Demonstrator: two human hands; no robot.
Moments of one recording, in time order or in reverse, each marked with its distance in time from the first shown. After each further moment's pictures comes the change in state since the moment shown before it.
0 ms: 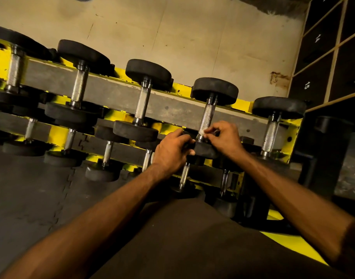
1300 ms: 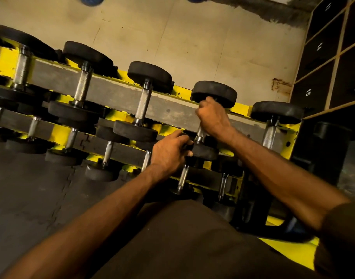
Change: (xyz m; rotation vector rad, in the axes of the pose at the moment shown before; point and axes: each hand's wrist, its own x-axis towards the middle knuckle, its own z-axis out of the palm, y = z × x) left_hand -0.003 0.014 -0.007 0.134 -0.026 -0.056; right_hand 0.056 -0.045 -0.006 -0.911 -0.046 -0.514
